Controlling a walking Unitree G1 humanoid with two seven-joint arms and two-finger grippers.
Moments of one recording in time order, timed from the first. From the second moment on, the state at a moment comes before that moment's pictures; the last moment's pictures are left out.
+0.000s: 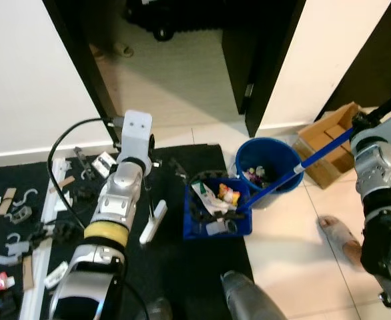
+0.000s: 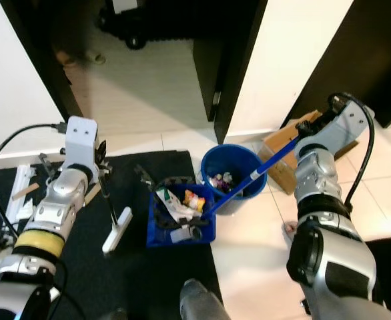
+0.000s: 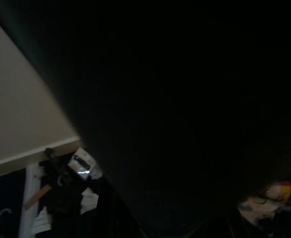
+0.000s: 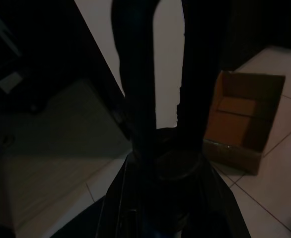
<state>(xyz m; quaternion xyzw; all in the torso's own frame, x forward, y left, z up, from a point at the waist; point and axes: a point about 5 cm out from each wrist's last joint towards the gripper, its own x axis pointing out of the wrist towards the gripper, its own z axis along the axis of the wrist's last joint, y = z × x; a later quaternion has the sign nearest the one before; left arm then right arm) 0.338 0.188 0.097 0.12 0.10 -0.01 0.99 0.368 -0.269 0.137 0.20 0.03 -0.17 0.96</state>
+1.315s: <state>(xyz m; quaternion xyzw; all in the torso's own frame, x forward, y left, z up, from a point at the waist) 0.338 0.191 0.097 0.16 0.09 -0.01 0.98 0.331 -0.249 0.066 0.12 0.13 -0.17 0.97</state>
